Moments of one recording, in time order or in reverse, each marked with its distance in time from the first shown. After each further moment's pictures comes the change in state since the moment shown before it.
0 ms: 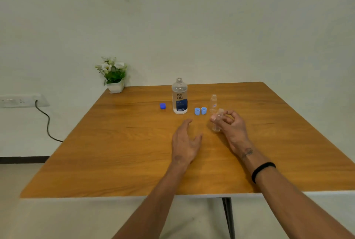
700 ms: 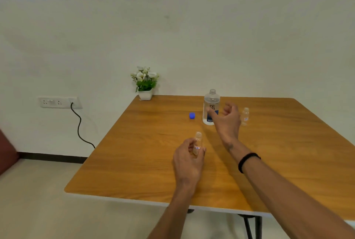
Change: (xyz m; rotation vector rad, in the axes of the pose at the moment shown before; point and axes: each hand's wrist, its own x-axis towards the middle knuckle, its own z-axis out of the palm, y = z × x) left_hand -0.026 -0.047 -0.068 -0.125 0.274 -0.071; right_hand 0.018 0.005 0.141 -0.405 0.185 -0.225
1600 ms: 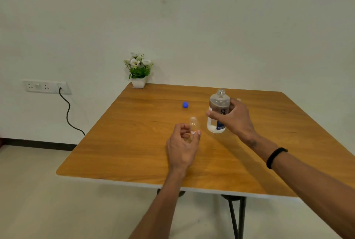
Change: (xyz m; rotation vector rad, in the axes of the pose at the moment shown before) left_hand -0.009 0.021 -0.013 -0.133 0.000 -0.008; right_hand -0.010 -0.009 -0.073 -0.229 -0.322 -0.175
